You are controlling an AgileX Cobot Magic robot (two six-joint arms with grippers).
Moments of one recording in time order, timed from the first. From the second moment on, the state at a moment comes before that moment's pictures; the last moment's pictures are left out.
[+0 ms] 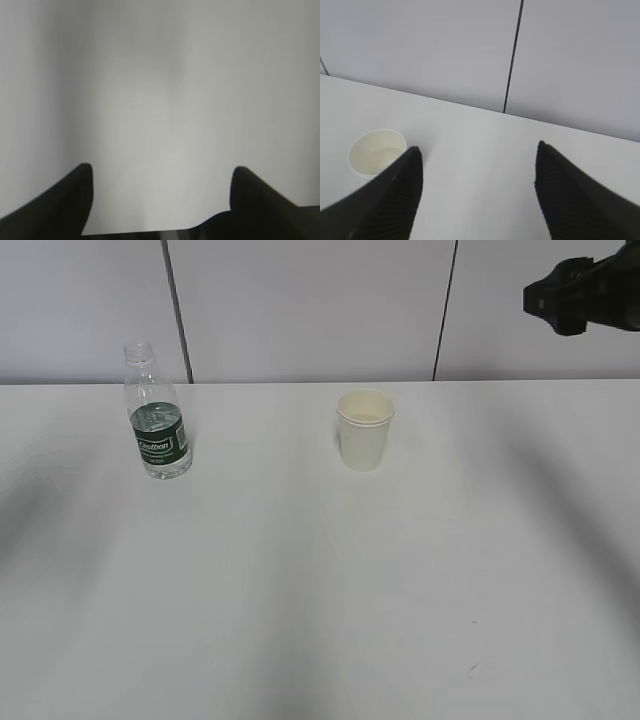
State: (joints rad) left arm -0.10 1.37 -1.19 0.00 1.23 -0.10; right arm 0.05 1.47 -1.03 -1.84 -0.08 1.72
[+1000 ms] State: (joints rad) left arm -0.10 0.47 -0.65 -0.01 1.25 -0.05; right arm 0.05 1.05 -0.72 -1.84 -0.11 1.76
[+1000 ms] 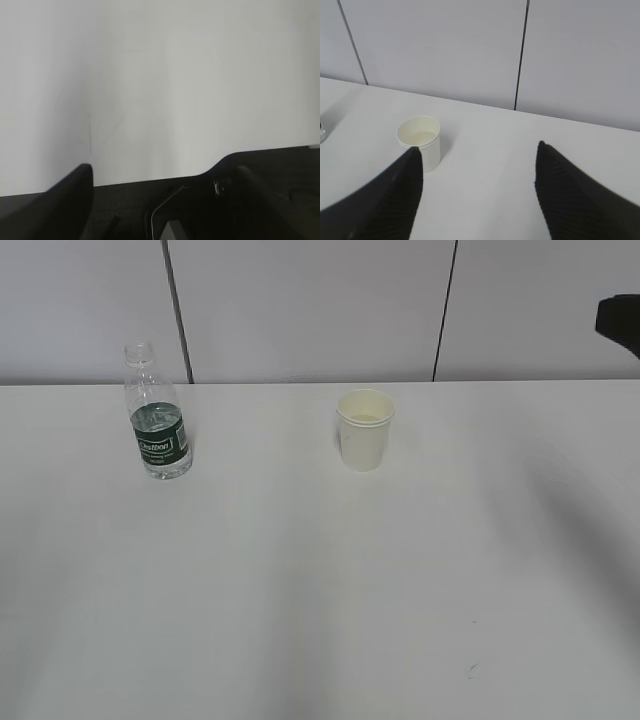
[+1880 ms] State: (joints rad) left arm -0.10 -0.01 -0.51 -0.01 1.12 -0.04; right arm 0.05 0.86 -0.53 -1.84 -0.12 1.76
